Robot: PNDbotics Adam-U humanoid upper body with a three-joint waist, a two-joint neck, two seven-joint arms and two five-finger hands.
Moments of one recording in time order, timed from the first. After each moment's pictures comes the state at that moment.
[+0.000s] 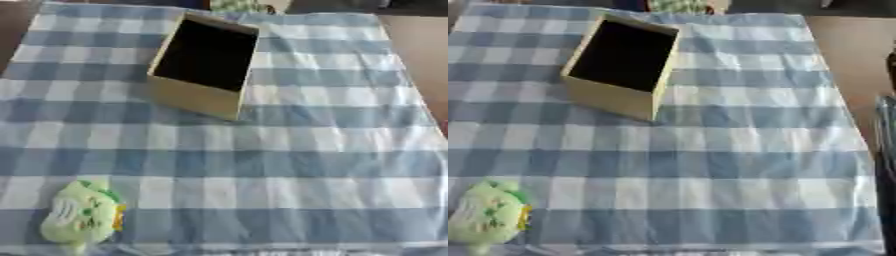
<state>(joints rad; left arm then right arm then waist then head) -0.37 0.52 0.05 -1.99 -0.35 -0.11 0.49 -0.27 -0.39 -0.28 -1.99 0.22 -0.59 -0.22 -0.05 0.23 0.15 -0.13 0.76</state>
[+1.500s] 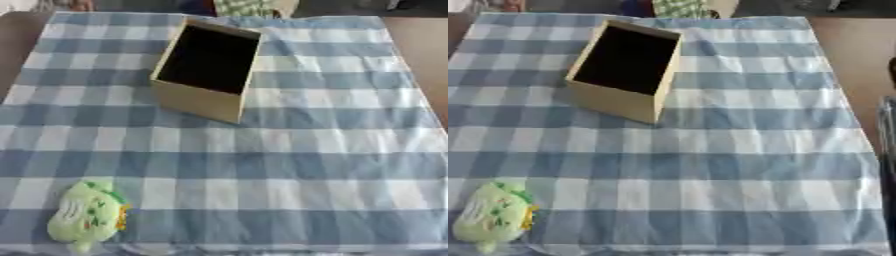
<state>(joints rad) -0.28 0.88 -0.08 -1.99 -0.39 0.03 0.18 -0.25 -0.41 -0.28 -1.99 0.22 -0.59 -0.21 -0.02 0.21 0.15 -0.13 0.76</state>
